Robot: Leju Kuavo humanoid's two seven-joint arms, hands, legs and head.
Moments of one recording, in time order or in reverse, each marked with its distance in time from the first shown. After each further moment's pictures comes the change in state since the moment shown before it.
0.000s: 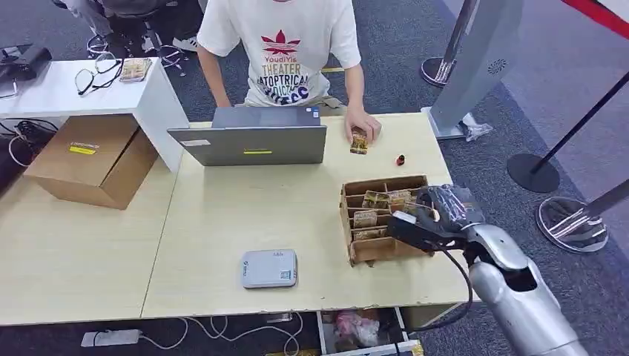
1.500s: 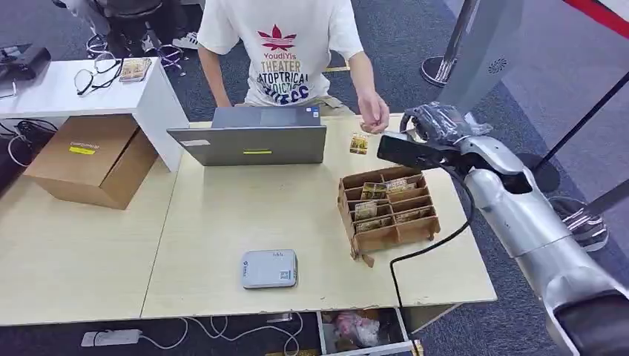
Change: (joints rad) left arm -0.002 0.000 0.006 0.000 -0.019 0.006 -0.016; right arm -0.527 -0.016 0.264 0.310 -0.226 0.023 -0.079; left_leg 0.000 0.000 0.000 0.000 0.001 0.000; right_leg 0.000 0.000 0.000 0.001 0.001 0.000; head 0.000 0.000
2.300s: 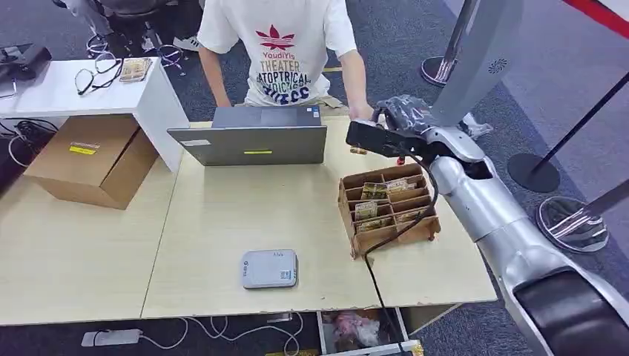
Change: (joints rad) left arm -0.001 0.000 -0.001 0.000 -0.034 -0.002 0.006; right arm -0.089 0.160 0.012 0.188 0.029 -0.030 0.017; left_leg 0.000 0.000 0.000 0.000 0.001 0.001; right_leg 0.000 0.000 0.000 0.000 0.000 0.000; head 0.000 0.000
